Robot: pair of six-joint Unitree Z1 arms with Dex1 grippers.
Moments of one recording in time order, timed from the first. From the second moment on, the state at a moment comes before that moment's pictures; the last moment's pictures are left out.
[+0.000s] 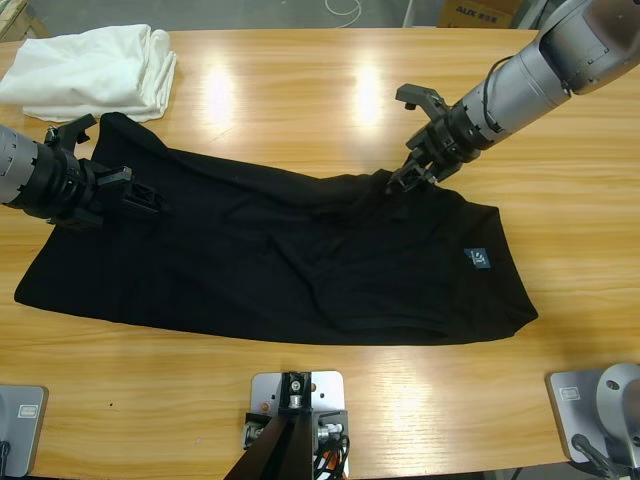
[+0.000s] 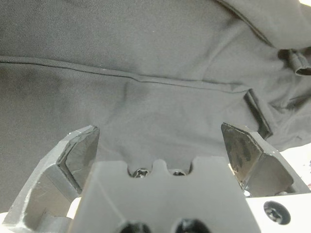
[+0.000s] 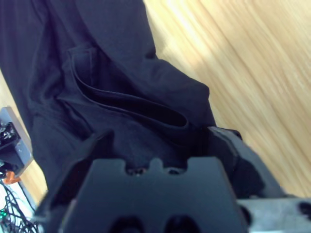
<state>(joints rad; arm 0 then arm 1) -0.53 1.63 -0.95 0.57 -0.21 -0.55 0.40 1.93 -1.17 0.57 0.52 -0.41</state>
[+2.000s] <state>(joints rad) -0.55 1.63 -0.94 0.57 -0.24 -0.56 0.34 1.81 -1.13 0.52 0.68 -0.37</state>
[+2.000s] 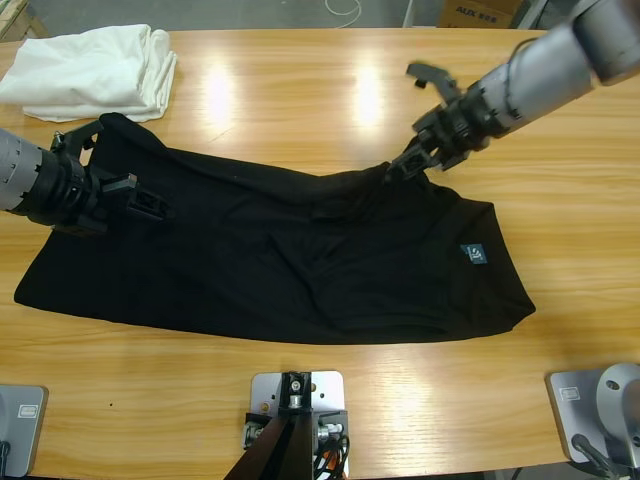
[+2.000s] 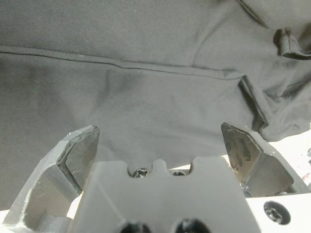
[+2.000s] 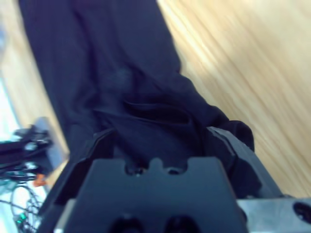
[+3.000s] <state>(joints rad) -0.56 1.63 -0.94 0.57 -0.25 -0.56 0.36 1.83 -0.88 0.14 0.64 -0.52</state>
